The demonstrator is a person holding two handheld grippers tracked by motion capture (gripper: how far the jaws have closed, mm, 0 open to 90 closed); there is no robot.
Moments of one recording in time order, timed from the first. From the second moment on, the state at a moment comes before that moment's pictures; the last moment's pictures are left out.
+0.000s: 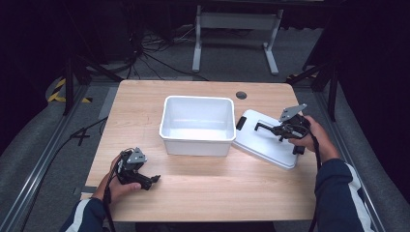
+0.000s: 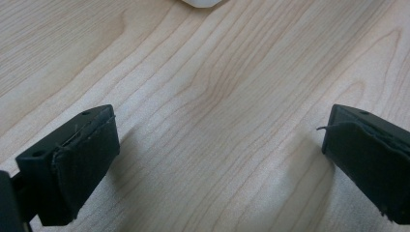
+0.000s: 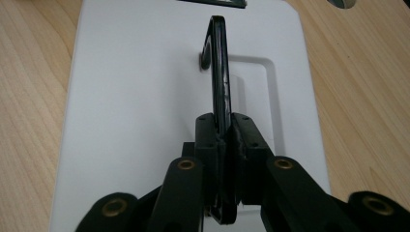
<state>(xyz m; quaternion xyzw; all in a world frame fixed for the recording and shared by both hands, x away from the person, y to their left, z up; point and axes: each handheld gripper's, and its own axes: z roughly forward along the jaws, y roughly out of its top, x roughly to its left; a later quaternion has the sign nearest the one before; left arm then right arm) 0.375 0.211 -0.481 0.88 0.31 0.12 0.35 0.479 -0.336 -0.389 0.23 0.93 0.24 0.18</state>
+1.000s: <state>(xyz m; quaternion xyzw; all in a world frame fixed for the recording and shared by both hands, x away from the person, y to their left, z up) 0.375 0.211 -0.482 0.88 0.31 0.11 0.35 0.464 -0.326 -0.369 0.24 0.91 0.29 0.20</state>
